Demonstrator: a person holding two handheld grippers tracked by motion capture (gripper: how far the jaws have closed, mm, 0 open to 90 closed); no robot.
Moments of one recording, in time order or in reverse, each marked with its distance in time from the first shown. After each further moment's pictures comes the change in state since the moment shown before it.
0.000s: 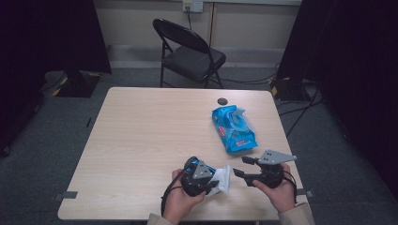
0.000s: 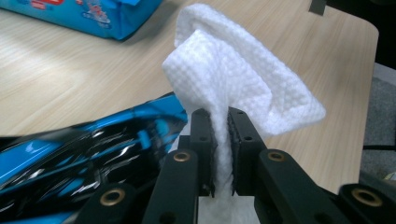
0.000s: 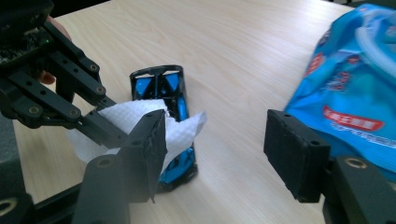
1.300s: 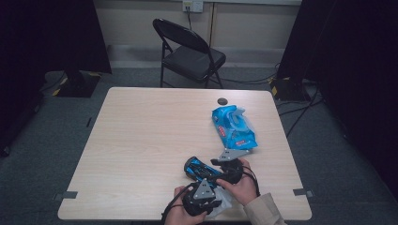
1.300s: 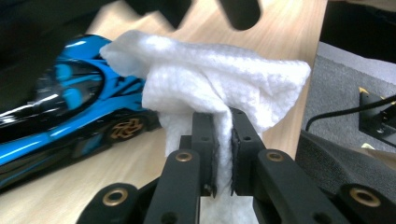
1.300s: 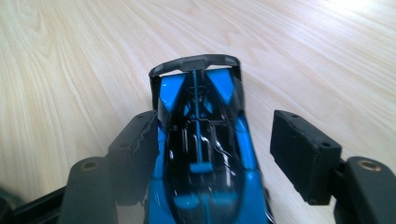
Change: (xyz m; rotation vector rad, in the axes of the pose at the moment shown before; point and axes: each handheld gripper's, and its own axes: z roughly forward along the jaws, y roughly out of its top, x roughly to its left) left arm -0.028 -0.039 0.000 0.004 -0.093 0.022; right arm 0.033 0.007 0.101 0.139 0.088 -0.008
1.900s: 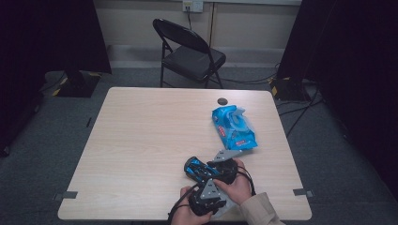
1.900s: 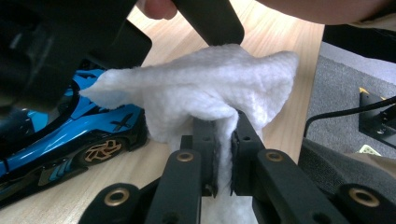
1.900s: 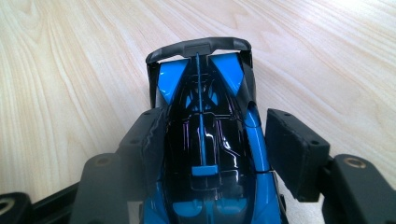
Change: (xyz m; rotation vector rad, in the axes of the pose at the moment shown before) left arm -0.008 0.005 0.017 0.008 -0.008 0.005; right arm 0.002 -0.001 0.020 0.058 0.015 -0.002
